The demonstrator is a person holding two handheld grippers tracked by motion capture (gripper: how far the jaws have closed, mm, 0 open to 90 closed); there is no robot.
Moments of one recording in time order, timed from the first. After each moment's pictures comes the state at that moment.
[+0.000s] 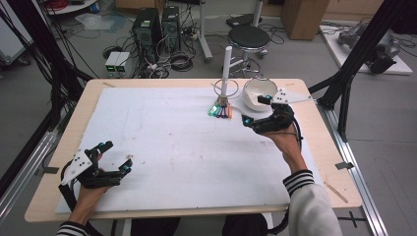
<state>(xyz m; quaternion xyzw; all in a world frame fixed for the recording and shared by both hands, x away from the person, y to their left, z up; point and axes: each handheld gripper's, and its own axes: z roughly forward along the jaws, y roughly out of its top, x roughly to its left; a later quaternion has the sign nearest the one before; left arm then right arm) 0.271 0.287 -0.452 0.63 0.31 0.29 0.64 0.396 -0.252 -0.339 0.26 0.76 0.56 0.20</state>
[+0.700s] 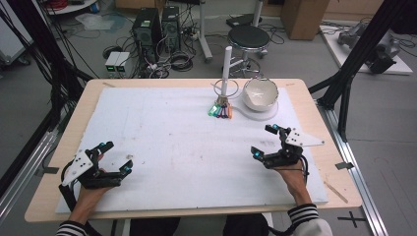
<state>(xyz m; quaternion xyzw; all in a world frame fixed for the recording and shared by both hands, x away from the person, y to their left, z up) 0.270 0.285 -0.452 0.64 0.30 0.30 0.64 0.335 -0.287 -0.417 0.23 0.71 0.63 0.21</state>
